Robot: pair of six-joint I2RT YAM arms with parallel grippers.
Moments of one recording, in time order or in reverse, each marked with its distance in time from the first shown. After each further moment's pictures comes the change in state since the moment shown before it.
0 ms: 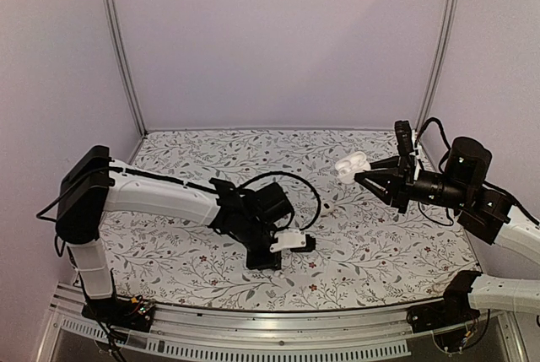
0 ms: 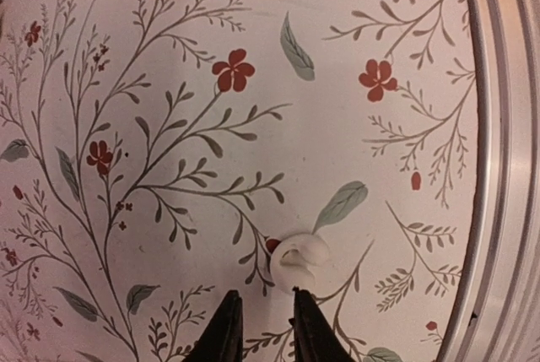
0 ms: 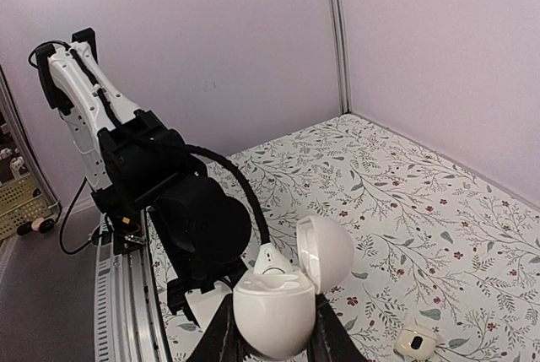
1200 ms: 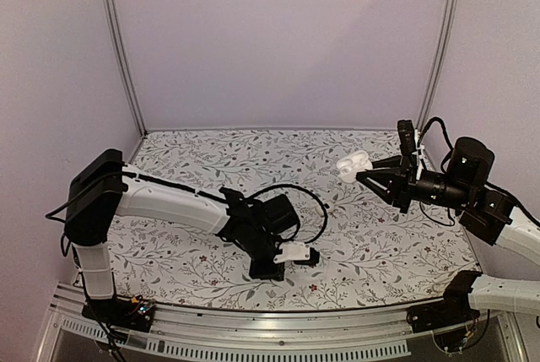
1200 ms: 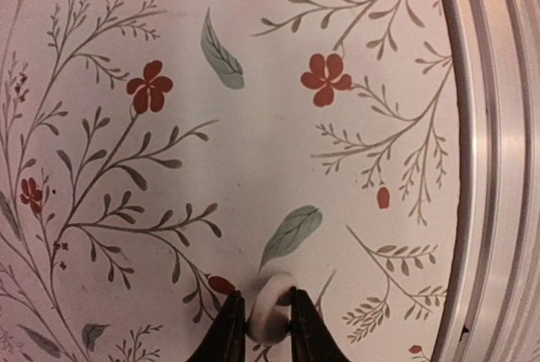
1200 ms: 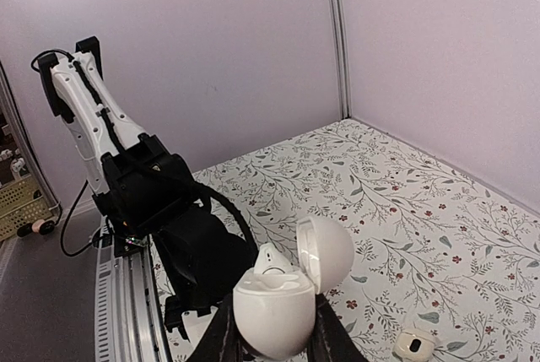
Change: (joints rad) left arm -0.043 0.065 0.013 0.010 0.038 0.031; right arm 0.000 -0.016 0.000 0.000 0.001 0.000
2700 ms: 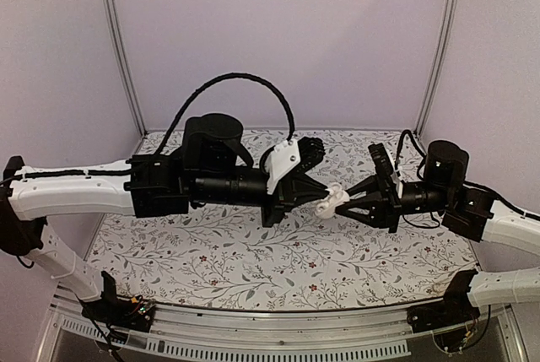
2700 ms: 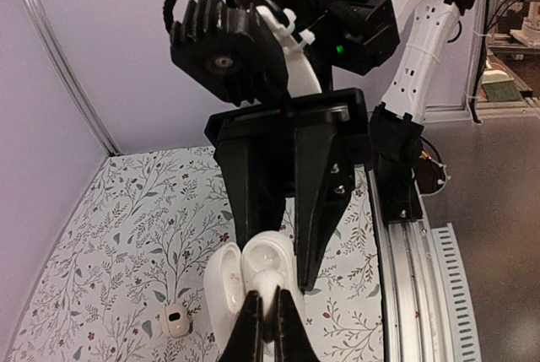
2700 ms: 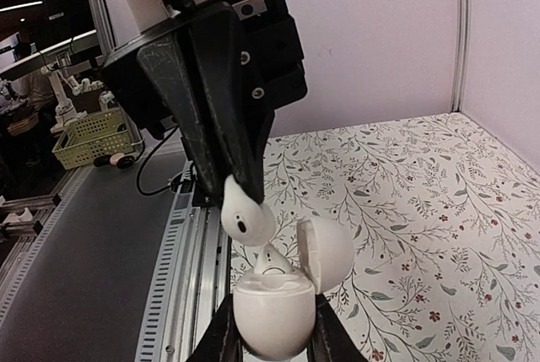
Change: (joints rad) left arm -0.066 -0.490 -0.010 0.526 -0.040 -0.179; right arm 0.103 0.148 0.000 0.062 -0.256 -0.095
